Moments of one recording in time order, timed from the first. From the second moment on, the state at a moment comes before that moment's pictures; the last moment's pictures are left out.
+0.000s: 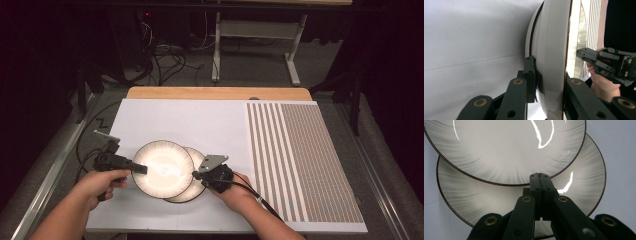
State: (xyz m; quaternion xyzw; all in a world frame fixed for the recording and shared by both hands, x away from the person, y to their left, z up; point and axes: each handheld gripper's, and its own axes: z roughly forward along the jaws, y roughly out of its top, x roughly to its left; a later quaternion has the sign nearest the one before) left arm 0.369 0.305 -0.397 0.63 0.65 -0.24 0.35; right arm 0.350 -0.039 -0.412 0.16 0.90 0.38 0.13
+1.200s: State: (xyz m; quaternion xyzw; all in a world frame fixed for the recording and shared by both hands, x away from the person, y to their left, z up) left arm 0.359 0.299 -0.391 0.64 0.64 -0.19 0.38; right arm 0.348 -0.076 -0.389 0.19 0.87 0.43 0.13
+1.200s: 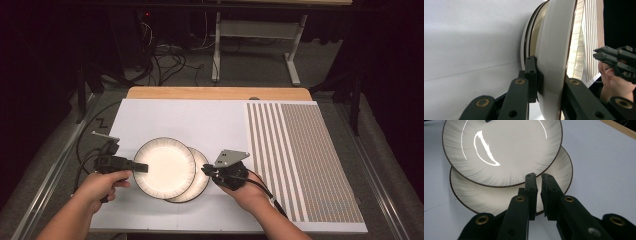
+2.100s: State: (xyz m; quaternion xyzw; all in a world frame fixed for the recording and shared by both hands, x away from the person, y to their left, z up) left arm 0.337 0.298 -0.384 0.66 0.59 -0.04 0.47; right arm 0.353 -0.123 -0.377 0.23 0.84 0.47 0.12
